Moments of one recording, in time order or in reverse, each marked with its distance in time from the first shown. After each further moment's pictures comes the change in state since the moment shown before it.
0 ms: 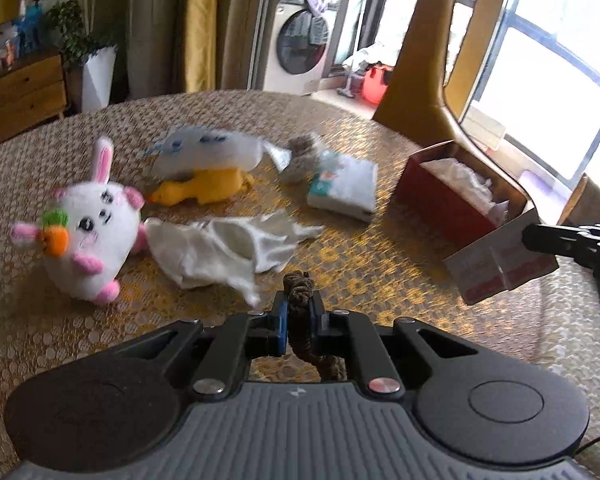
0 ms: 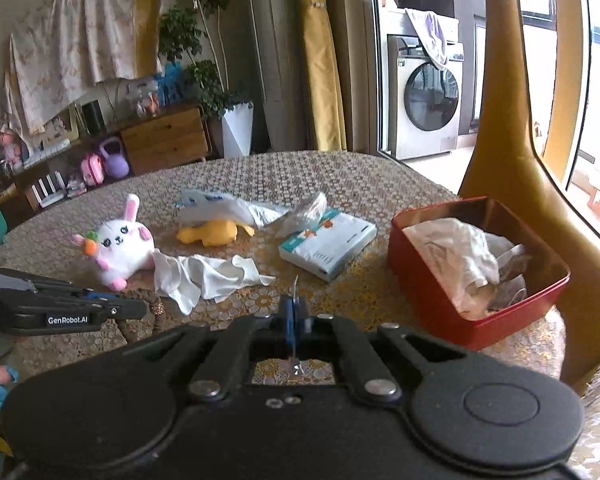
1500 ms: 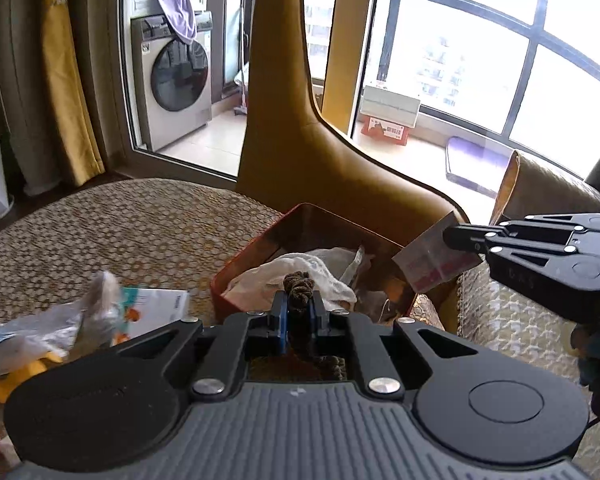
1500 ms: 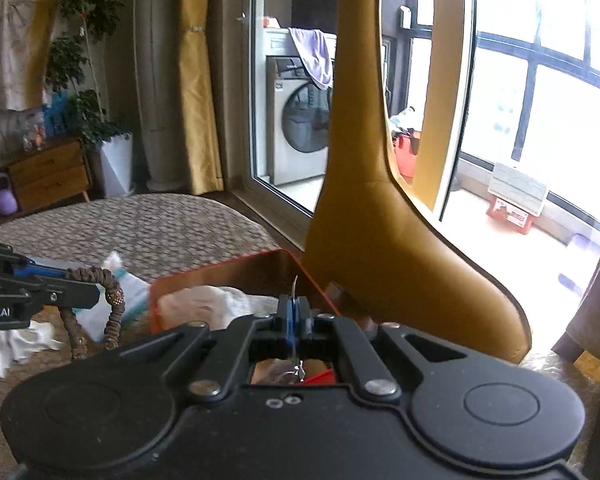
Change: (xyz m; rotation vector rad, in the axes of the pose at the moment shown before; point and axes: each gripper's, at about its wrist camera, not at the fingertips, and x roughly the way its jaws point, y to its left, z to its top) left arm 0.106 -0.203 0.125 0.274 -0.010 -0.157; right arm 0.020 -0.178 0.037 0.061 -0.061 -0.312
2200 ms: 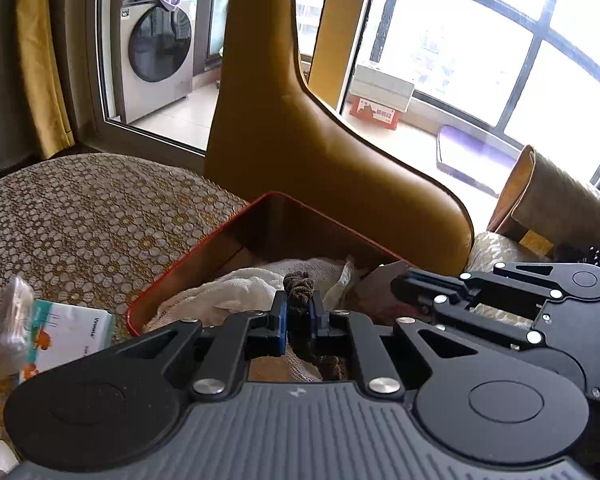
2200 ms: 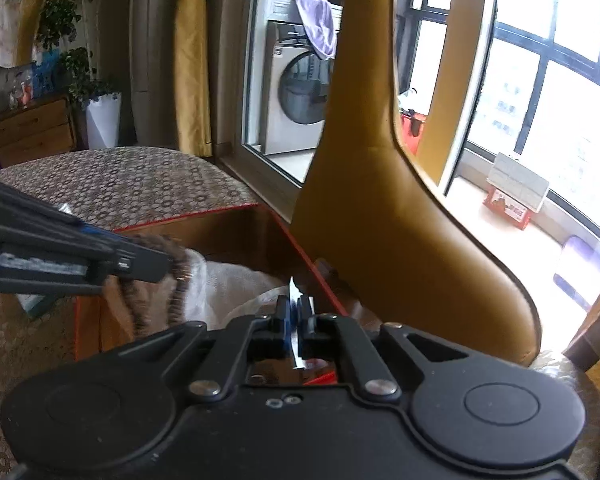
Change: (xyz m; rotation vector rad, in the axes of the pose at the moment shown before) left arm 0.105 -0.011 0.015 -0.043 0.064 -0.062; right arm 0.076 -0.003 -0.022 -0.067 0.068 -0.019
